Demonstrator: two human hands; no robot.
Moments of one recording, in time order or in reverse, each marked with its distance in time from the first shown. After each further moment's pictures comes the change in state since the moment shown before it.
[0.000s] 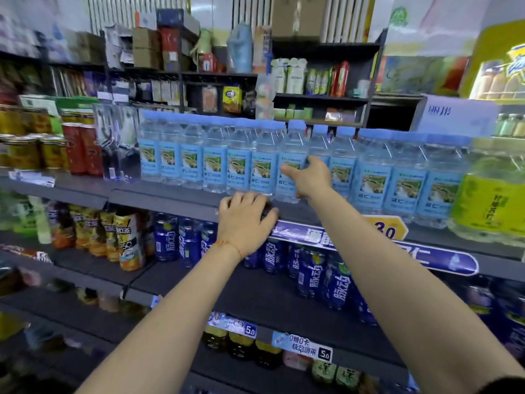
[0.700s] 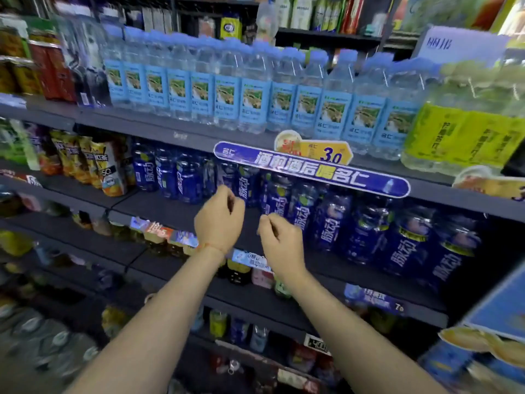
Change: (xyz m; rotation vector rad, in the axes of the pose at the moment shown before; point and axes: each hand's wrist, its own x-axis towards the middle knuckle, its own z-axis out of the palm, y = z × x) left_hand -0.128 0.085 0.045 -0.380 0.118 -0.478; right_hand -0.194 0.183 -0.037 0.109 -0.170 -0.240
